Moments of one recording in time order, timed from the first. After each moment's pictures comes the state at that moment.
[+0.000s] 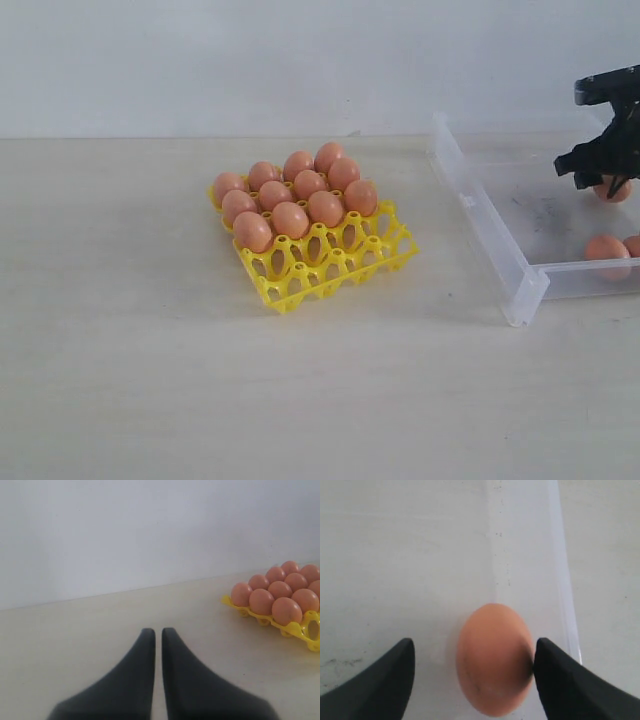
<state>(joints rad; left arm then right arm) -0.07 0.00 0.00 0.20 0.18 -0.09 -0.11 2.25 -1.63 -0.17 0.46 -0.10</state>
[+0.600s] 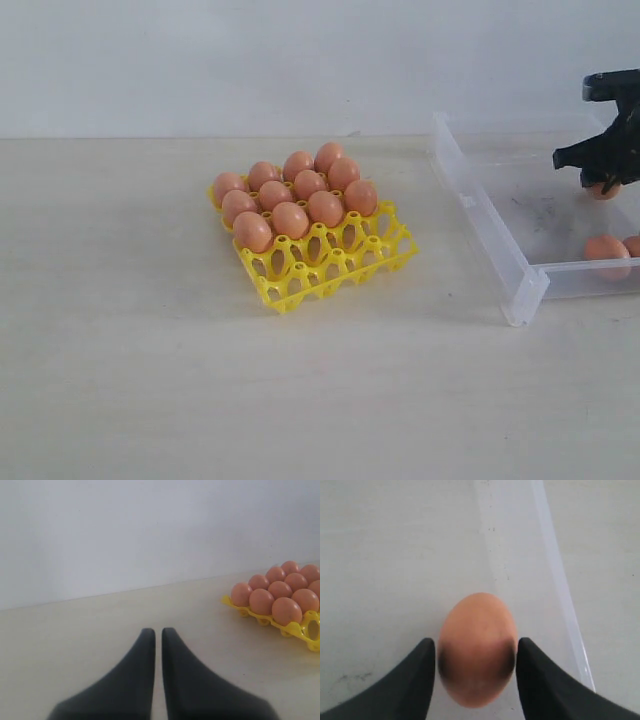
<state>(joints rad) -0.07 0.00 0.00 0.20 0.18 -0.09 -0.11 2.25 -1.63 -0.15 0.46 0.02</state>
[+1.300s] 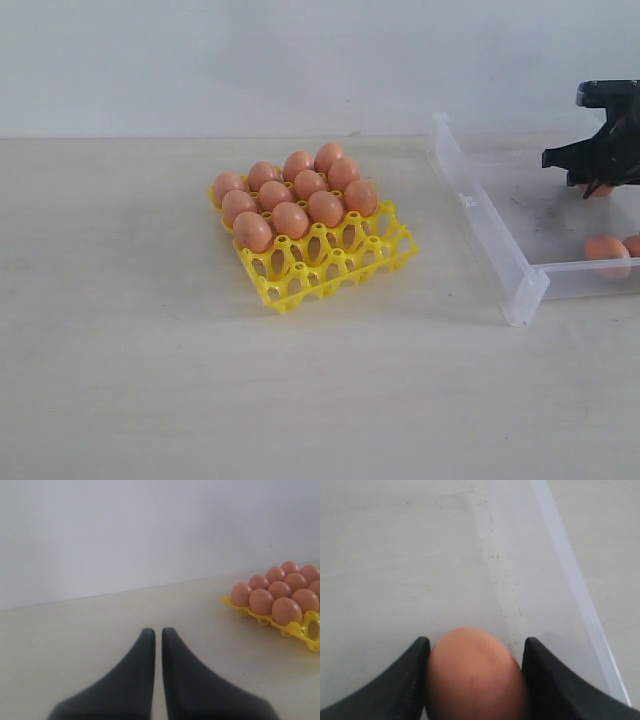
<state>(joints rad) -0.07 0.00 0.00 0.20 0.18 -0.09 -0.11 2.37 -1.73 -0.14 0.39 0.10</state>
